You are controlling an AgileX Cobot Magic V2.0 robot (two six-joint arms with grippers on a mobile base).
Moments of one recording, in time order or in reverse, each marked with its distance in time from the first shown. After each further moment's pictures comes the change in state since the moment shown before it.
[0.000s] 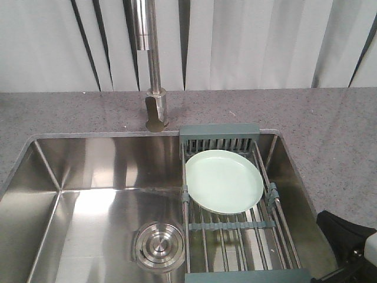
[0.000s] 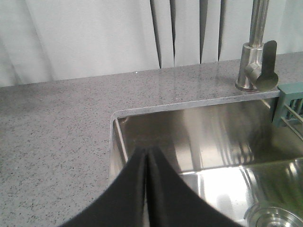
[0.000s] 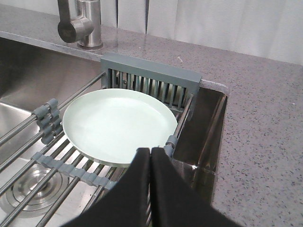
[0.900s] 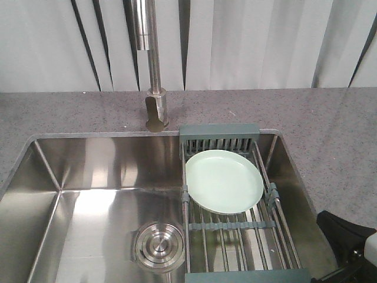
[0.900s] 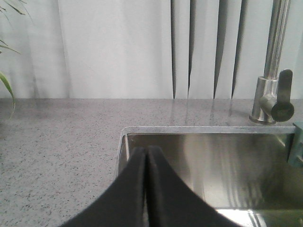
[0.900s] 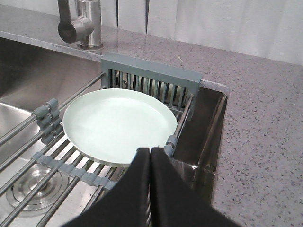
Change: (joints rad) left arm 0.000 -0.265 0.368 0.204 -0.338 -0.305; right arm 0.000 0.000 0.000 0.000 0.000 0.000
